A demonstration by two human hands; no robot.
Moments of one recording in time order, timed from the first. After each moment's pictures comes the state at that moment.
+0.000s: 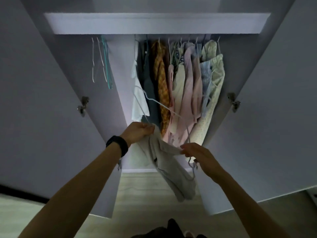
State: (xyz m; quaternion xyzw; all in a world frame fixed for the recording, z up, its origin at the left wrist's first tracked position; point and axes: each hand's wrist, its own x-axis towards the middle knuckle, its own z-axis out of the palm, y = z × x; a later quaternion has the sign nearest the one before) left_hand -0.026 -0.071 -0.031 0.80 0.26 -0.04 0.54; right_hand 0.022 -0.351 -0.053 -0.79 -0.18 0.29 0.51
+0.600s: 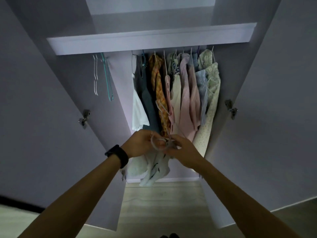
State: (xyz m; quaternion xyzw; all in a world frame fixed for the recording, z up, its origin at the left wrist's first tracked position) left_hand -0.028 -0.113 0.009 0.91 0.06 -0.02 0.40; right_hand 0.048 -0.304 -0.028 -0.76 -0.27 0.24 0.54
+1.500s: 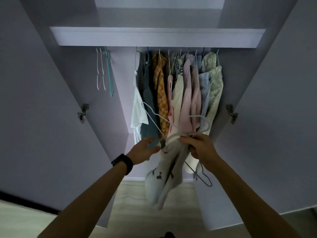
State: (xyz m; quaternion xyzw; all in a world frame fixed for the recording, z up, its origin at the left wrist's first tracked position) left_hand -0.019 -0.107 -0.072 0.83 0.22 -0.08 0.51; right_hand 0.073 -0.330 -0.012 -0.68 -0.18 0.25 0.66
